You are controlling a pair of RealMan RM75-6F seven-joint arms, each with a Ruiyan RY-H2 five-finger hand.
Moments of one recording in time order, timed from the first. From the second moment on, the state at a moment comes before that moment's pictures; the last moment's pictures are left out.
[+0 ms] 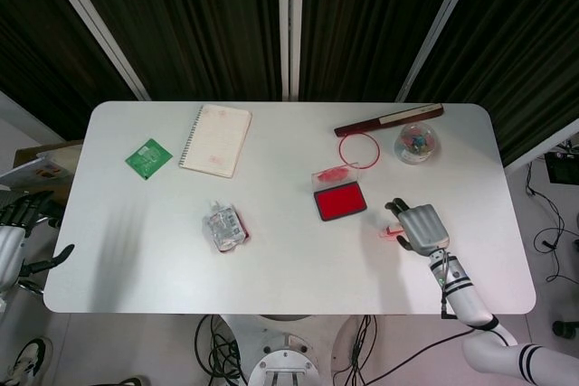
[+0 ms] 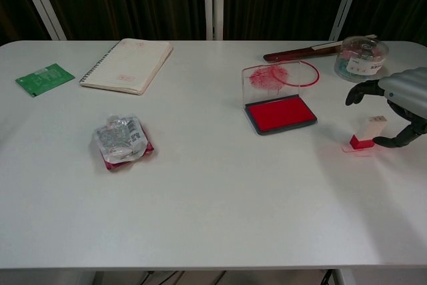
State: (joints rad) left arm -0.09 -1.11 -0.04 -1.42 1.54 1.53 -0.21; right arm 0.45 -1.50 0.08 -1.35 -1.37 1.05 -0.33
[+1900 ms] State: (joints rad) left arm -0.10 -1.11 -0.04 -1.41 1.54 1.51 -0.22; right arm 0.47 -1.54 0.08 -1.33 -1.31 1.07 -0.37
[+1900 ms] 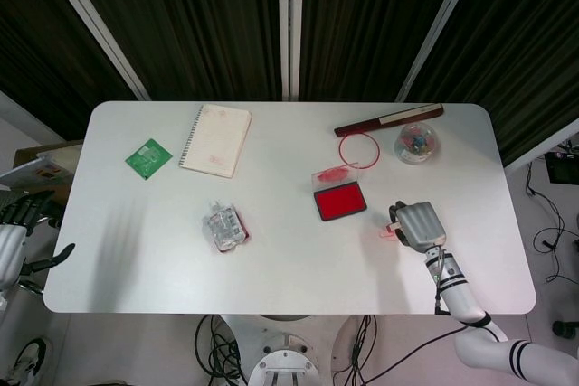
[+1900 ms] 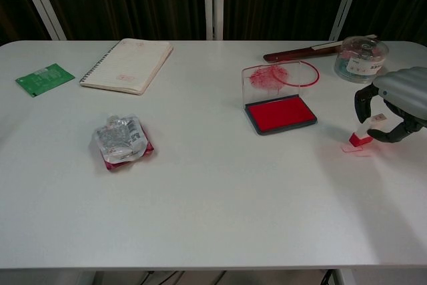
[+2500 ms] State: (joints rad) left arm -0.10 -1.11 -0.04 -1.40 1.54 1.51 -0.24; right arm 0.49 -1.49 0.11 -1.39 -1.31 1.06 -0.36
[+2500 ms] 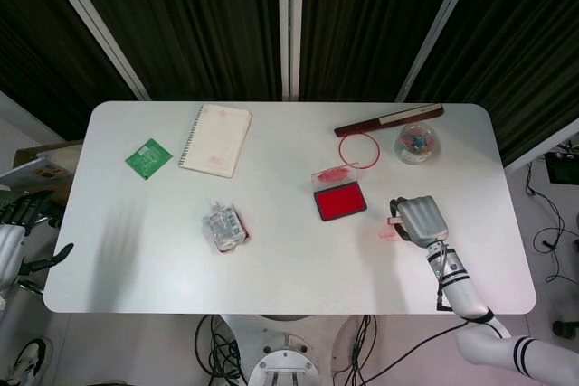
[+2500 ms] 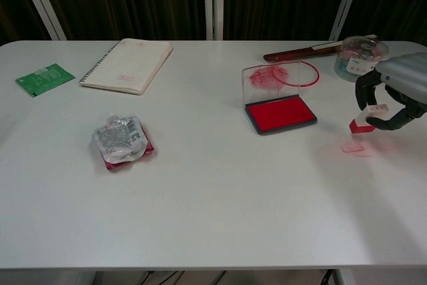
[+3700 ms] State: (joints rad) left arm -0.11 -1.11 -0.04 -1.38 1.52 1.48 -0.27; right arm 0.94 -1.49 0.14 -1.36 -0.84 0.68 -0.49
